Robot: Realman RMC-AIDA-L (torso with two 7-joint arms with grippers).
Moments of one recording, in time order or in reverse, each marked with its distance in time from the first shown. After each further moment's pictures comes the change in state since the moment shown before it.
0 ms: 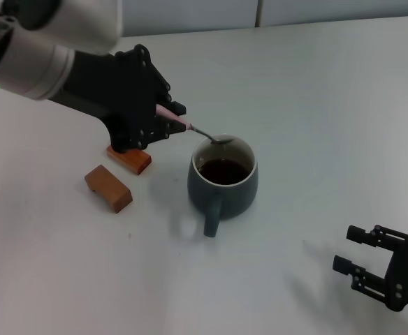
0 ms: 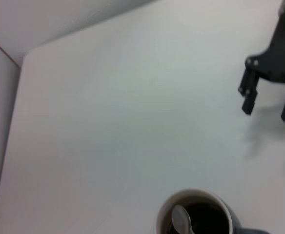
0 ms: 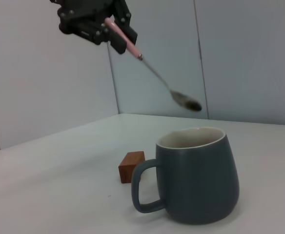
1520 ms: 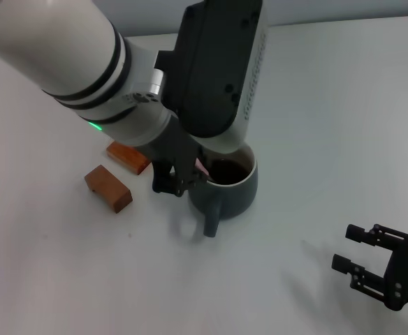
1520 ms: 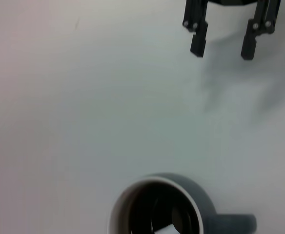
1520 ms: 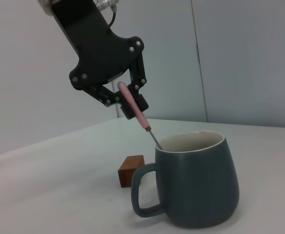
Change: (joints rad) left arm -0.135 -0.009 0.375 -0.144 0.206 -0.089 -0.088; right arm 0.000 0.001 0.003 0.005 0.004 -0.003 0.004
